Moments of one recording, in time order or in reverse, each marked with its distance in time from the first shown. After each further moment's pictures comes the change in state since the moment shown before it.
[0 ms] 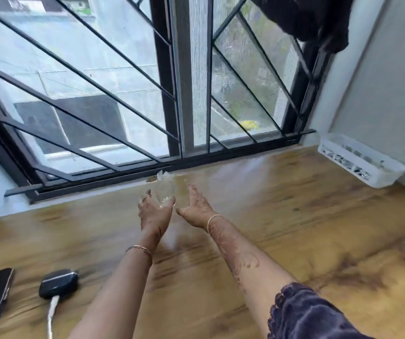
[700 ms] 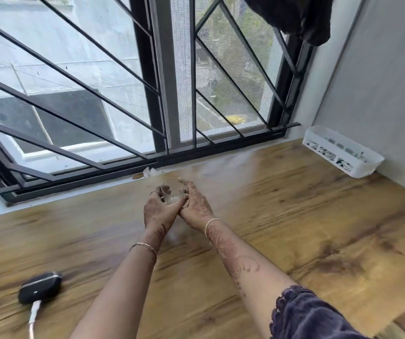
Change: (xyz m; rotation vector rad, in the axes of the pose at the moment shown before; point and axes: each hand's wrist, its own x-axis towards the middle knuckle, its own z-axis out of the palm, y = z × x) left_hand -0.014 0.018 0.026 -0.063 -0.112 0.137; right_hand -0.010 0.017 -0.008 0.128 0.203 -0.057
